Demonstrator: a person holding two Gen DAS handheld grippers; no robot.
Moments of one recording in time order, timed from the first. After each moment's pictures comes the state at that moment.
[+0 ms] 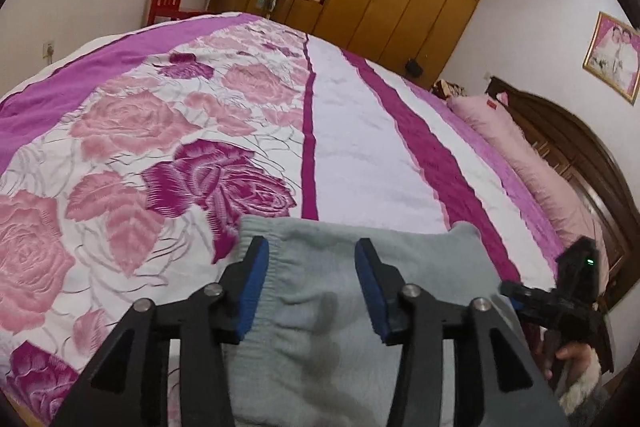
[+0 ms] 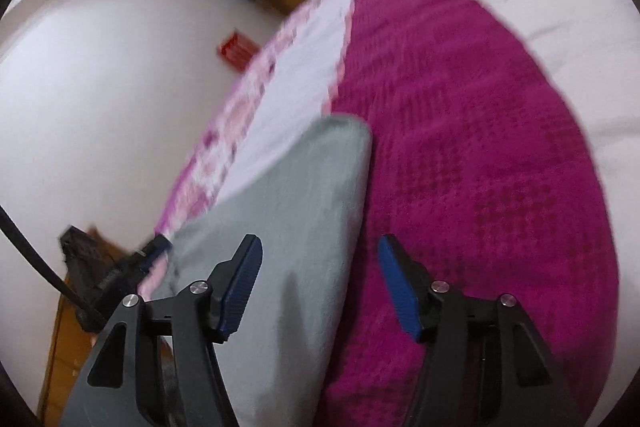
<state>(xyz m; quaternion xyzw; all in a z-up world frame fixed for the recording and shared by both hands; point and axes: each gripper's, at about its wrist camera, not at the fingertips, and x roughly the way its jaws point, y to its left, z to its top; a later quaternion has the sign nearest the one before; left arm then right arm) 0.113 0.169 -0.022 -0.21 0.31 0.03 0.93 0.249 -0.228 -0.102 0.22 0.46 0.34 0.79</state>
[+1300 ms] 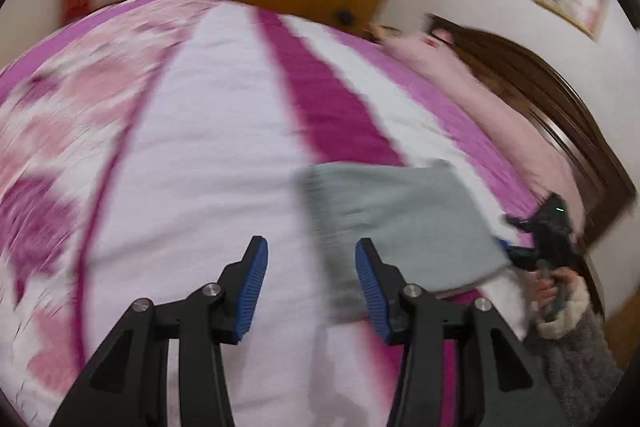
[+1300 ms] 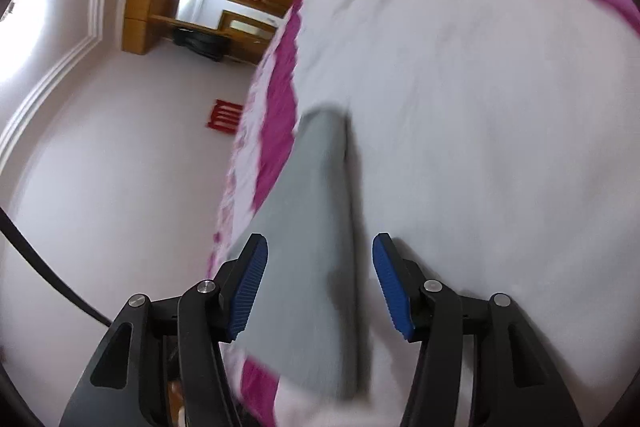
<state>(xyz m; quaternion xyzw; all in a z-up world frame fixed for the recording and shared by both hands) 0.208 0.005 0.005 -0.13 0.37 -0.11 0.91 0.316 -0.484 -0.137 0.42 0.45 0.31 0.72</state>
